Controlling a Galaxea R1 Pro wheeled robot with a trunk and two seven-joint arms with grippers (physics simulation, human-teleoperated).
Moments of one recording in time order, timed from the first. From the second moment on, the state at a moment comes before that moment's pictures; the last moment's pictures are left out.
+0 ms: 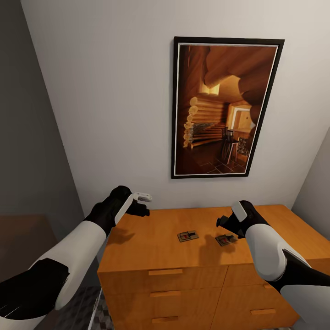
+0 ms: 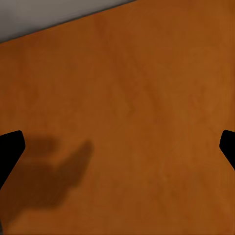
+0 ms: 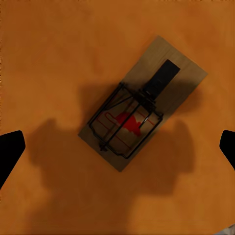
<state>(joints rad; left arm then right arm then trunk) -1.06 -0.08 -0.32 -0.67 0.19 1.03 -0.02 -1.09 0.00 -0.60 -0.37 -0.06 0.85 -0.42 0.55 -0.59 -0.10</state>
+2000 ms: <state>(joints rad) -1.06 -0.08 -0.32 -0.67 0.19 1.03 -0.02 -1.09 0.00 -0.60 -0.39 -0.05 0.83 -0.46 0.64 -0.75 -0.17</state>
